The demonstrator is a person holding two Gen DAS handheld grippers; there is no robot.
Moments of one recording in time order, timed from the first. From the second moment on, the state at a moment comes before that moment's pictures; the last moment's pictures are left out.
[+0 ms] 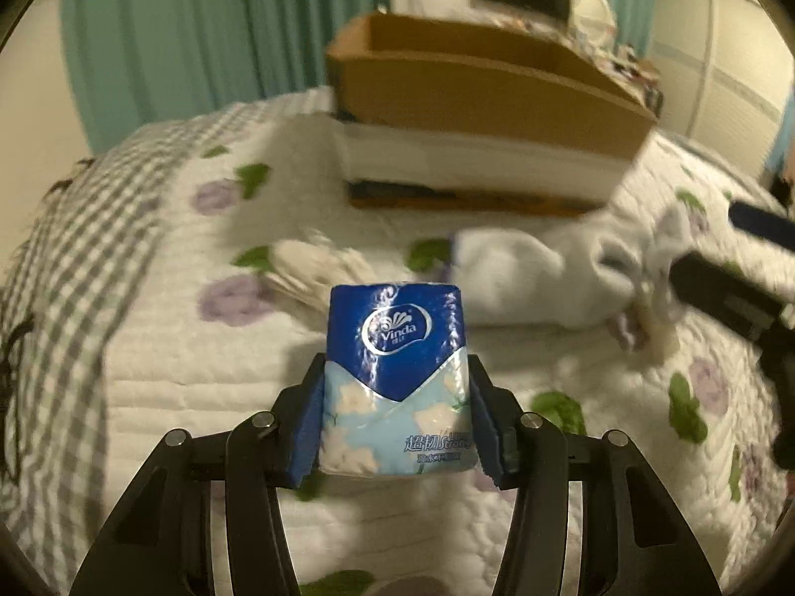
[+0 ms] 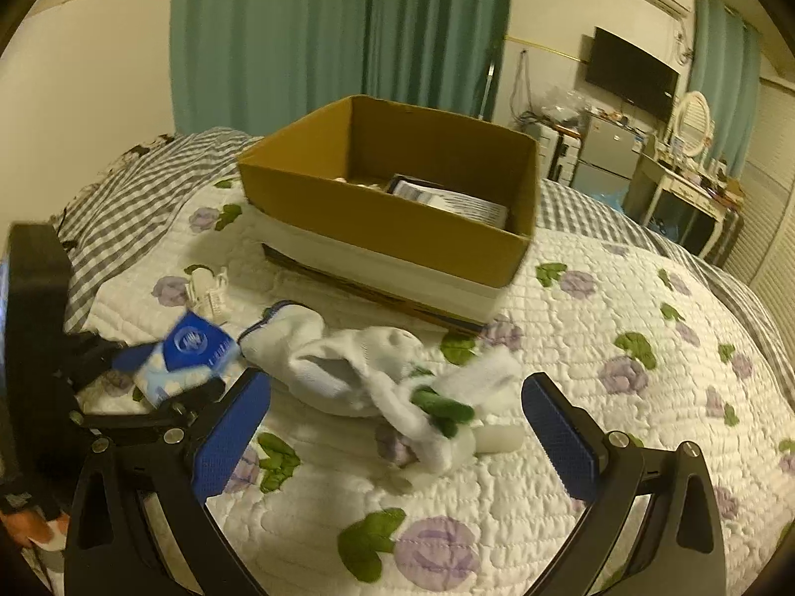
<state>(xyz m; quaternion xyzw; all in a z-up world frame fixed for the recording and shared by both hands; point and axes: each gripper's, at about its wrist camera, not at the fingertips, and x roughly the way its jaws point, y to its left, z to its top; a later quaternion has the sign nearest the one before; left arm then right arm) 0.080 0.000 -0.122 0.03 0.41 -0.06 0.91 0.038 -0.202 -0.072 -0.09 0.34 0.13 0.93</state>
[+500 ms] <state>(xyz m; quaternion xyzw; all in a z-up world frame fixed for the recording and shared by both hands) 0.087 0.055 -0.107 -0.03 0.39 0.01 0.92 0.090 -0.131 -0.120 -0.22 0.40 0.14 0.88</state>
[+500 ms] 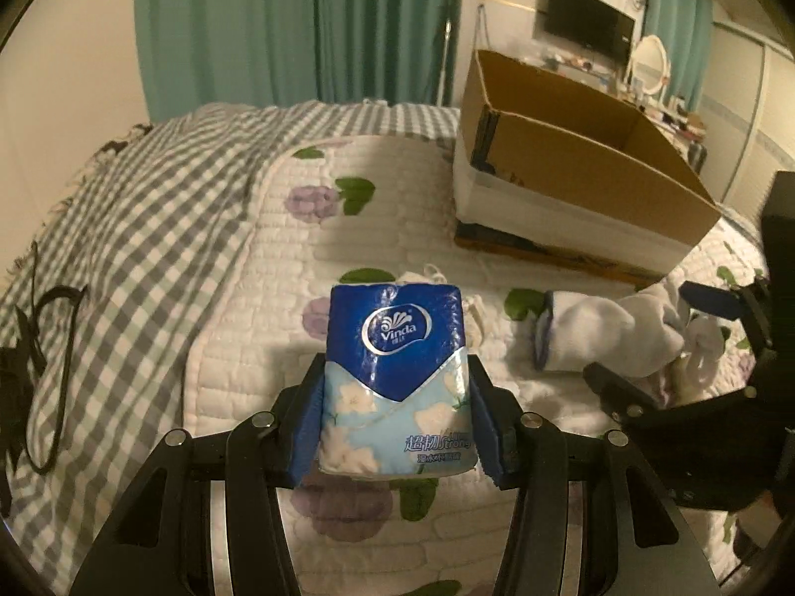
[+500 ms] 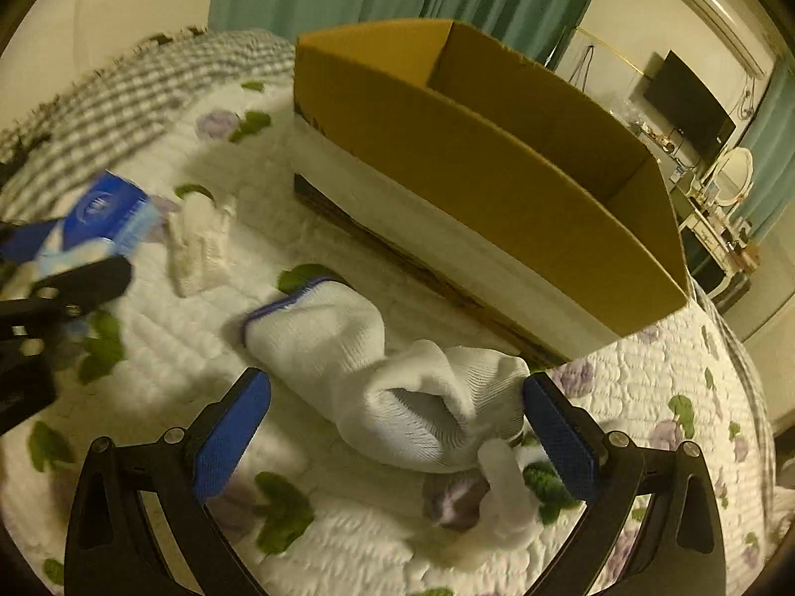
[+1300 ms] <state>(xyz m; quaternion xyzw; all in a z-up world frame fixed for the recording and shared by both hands) 0.066 0.045 -0.089 -0.02 0.37 -0.01 0.93 0.089 -0.177 -0.030 -0.08 0.37 0.20 0.91</state>
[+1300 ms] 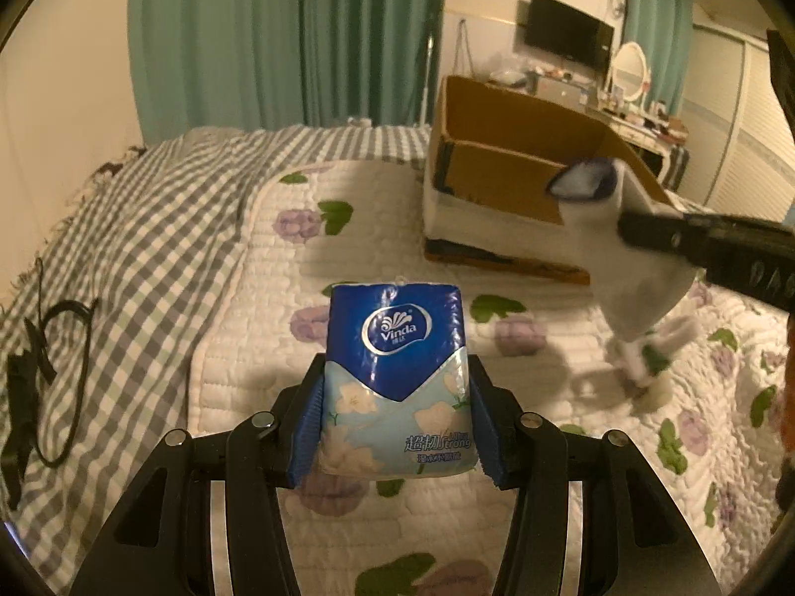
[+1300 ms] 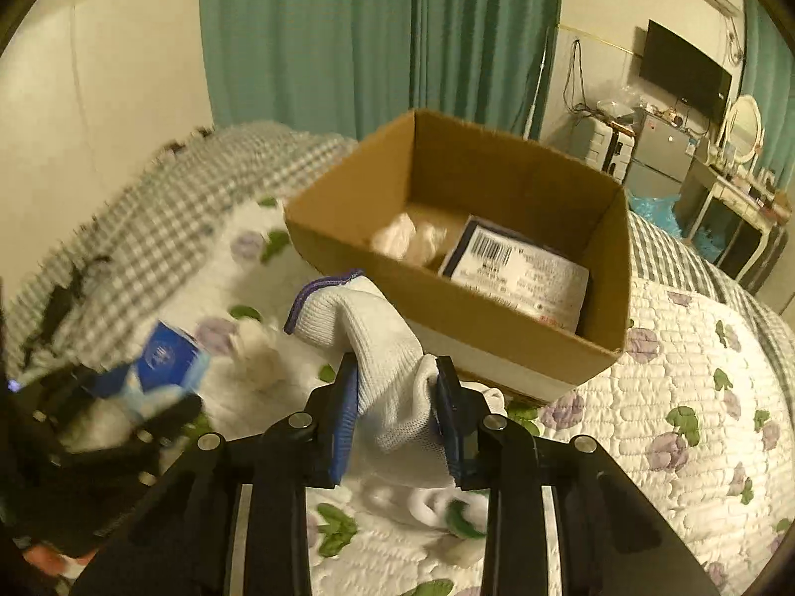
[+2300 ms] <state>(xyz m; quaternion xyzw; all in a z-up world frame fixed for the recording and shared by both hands) 0.236 -0.057 -0.002 0.05 0.31 -0.06 0.95 0.228 -0.243 0.035 -0.02 0.28 0.19 0.94</state>
